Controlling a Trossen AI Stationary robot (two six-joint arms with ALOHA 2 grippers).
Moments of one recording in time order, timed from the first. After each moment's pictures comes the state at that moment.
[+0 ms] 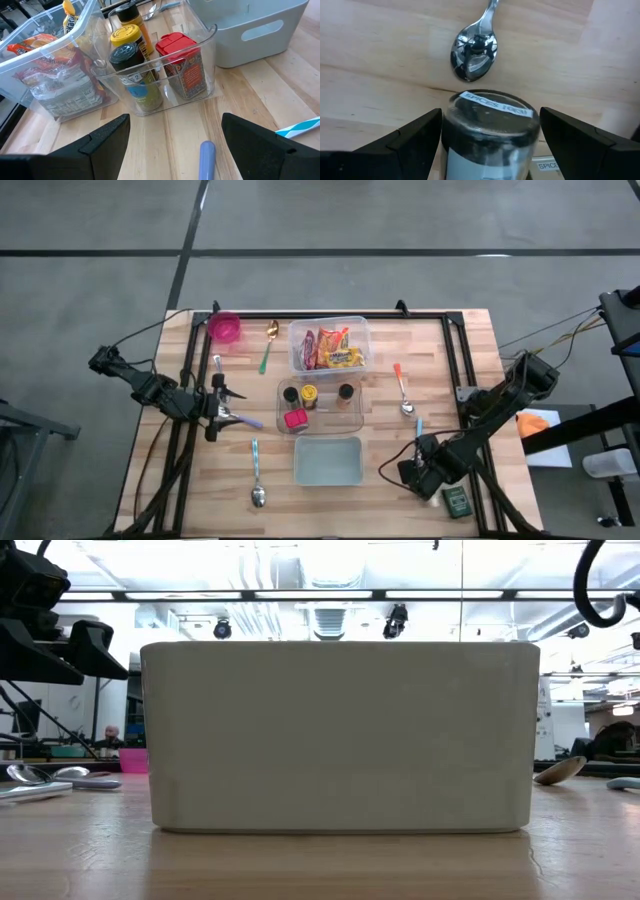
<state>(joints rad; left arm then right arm) -0.50 0.15 0.19 -0.56 -0.49 0.08 0.79 1.59 0.90 -0.86 -0.05 2.22</state>
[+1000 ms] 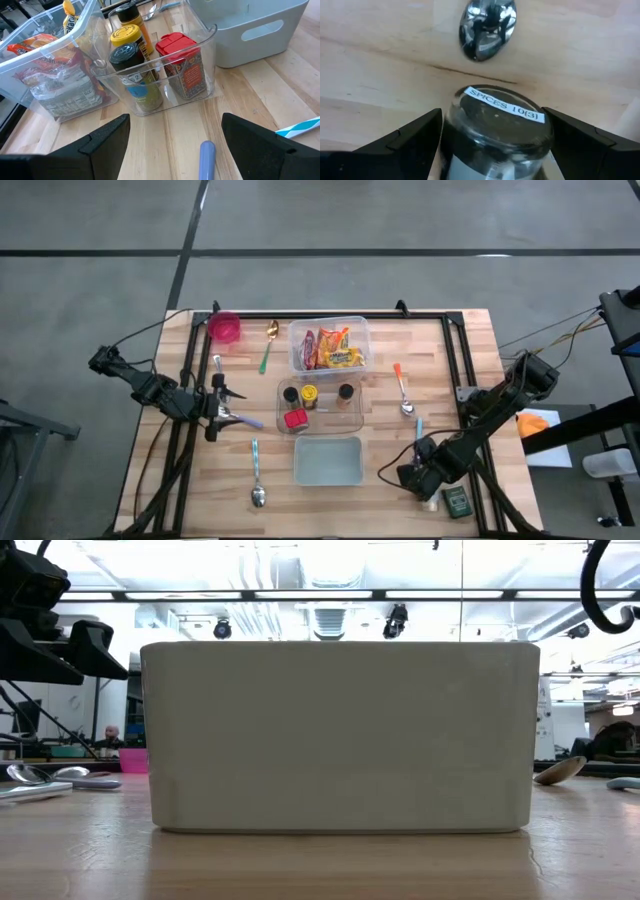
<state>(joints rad) -0.50 0.15 0.19 -0.56 -0.49 0.08 0.79 1.59 0.86 -0.74 -0.11 2.20</state>
